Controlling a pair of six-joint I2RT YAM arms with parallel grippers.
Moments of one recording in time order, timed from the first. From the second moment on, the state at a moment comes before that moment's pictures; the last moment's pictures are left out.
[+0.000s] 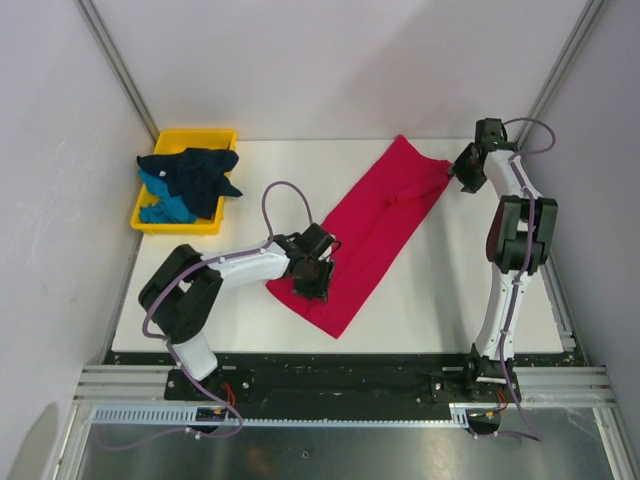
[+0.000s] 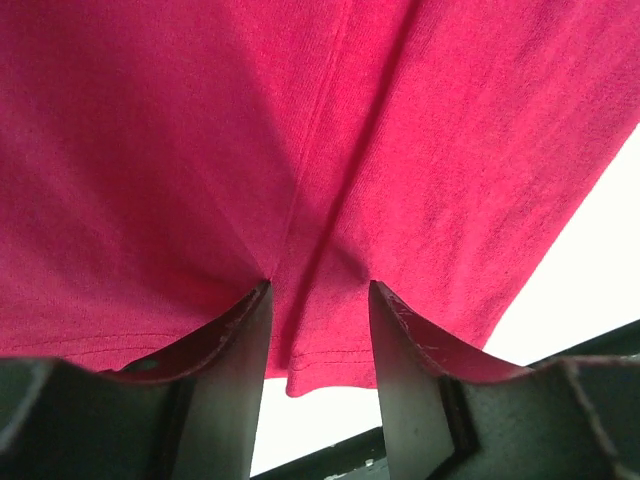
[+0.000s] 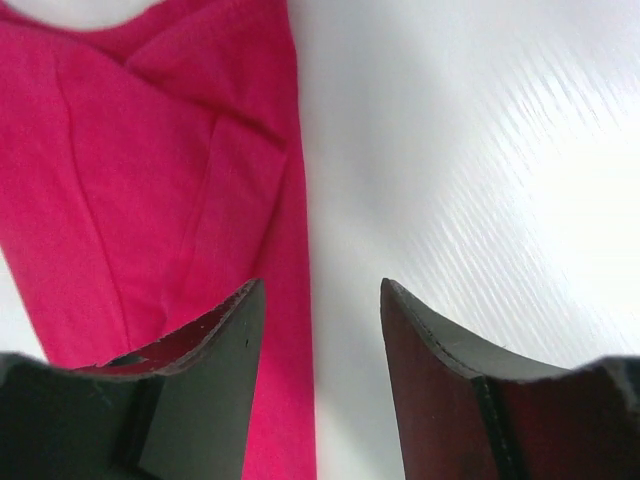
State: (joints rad) left arm -0.77 1.71 1.01 -0.53 0.09 -0.50; right arm -0.09 2.29 2.01 -0.68 0.02 0.60
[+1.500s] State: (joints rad) left arm -0.98 1.55 1.13 -0.52 0.09 -0.63; right arm 0.36 1.12 0.72 -0.61 -0.11 0.82
